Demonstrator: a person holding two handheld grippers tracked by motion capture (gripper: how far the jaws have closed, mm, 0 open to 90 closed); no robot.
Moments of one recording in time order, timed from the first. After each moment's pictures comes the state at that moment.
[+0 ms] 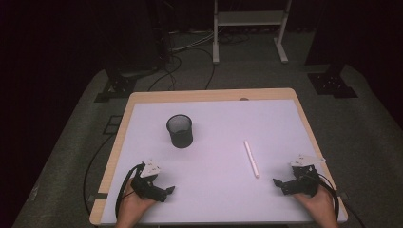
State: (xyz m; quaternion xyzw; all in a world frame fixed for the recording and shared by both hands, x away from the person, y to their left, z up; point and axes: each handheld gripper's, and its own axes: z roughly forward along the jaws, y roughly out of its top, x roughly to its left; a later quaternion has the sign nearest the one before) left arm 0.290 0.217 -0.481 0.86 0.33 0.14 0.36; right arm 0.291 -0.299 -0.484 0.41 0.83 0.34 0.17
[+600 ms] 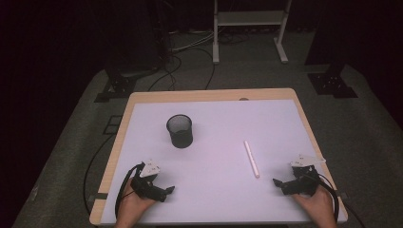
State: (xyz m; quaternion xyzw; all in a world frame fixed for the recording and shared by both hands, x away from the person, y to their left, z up) left arm 0.290 0.218 -0.480 0.86 0.33 0.14 0.36; right arm 0.291 -0.298 -0.485 0.41 0.83 0.34 0.17
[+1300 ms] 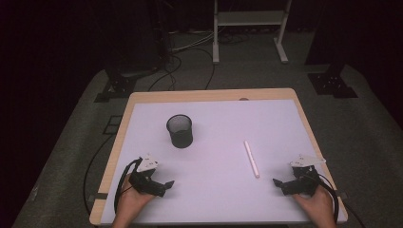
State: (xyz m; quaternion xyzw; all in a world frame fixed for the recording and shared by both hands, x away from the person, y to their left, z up) left arm 0.299 0.219 -0.465 0.85 0.33 0.15 0.38; right arm 0.290 -0.299 -0.485 0.41 0.83 0.34 0.17
